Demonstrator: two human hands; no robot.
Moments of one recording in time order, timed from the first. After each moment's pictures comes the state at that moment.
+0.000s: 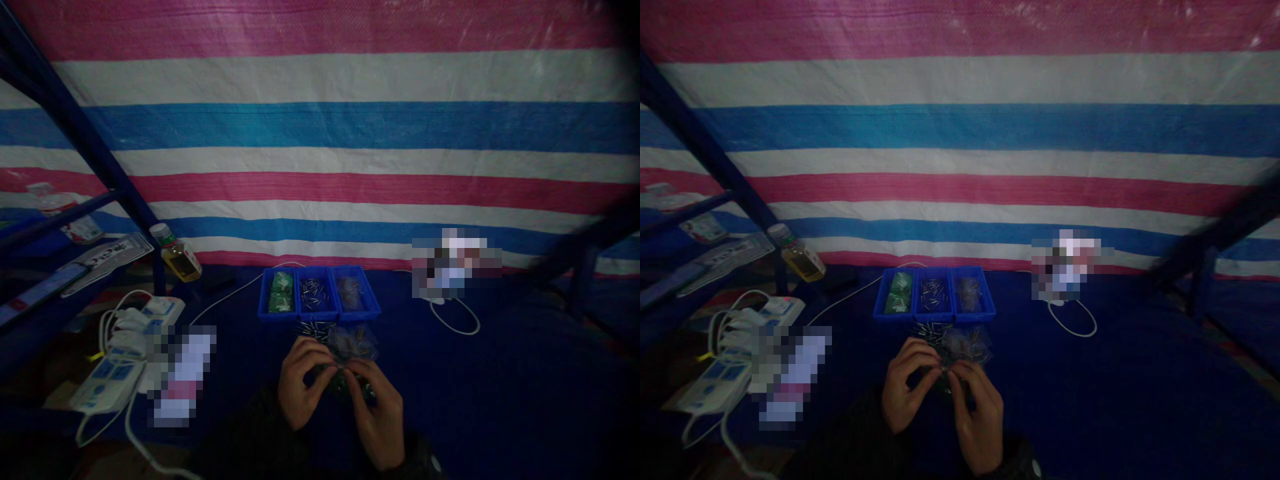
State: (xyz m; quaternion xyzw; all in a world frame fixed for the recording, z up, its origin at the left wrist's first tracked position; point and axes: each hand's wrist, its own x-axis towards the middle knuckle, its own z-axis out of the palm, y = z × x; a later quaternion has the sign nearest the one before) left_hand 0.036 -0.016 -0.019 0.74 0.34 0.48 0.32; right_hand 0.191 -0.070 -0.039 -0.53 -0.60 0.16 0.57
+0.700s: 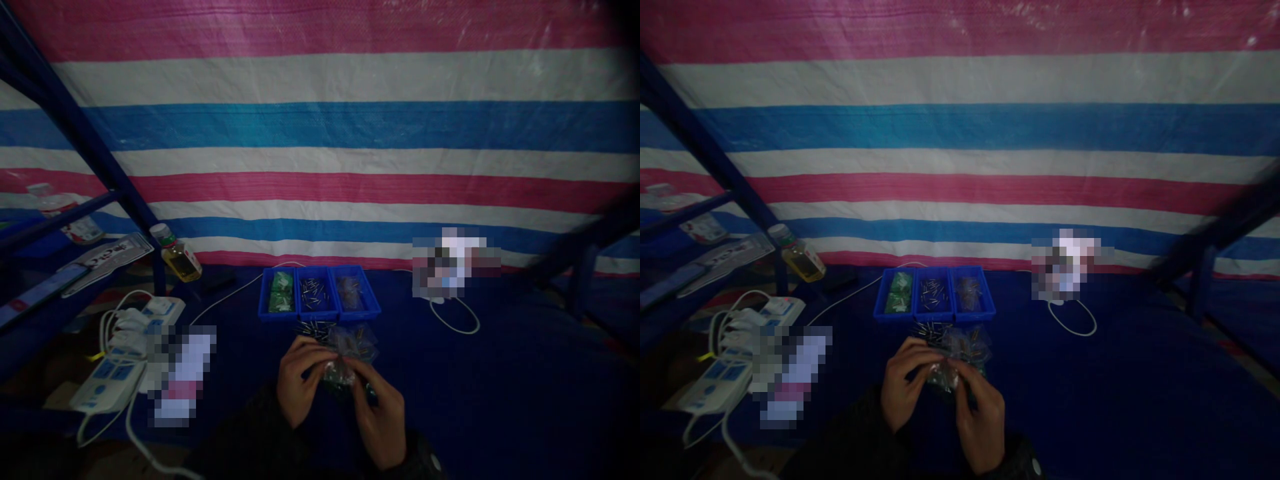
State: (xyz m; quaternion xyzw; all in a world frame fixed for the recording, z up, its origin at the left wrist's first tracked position) left_hand 0.033 -0.011 -0.027 0.74 0.34 0.49 0.31; right_hand 0.195 -0.071 -0.048 -0.53 -0.61 0.16 0.56
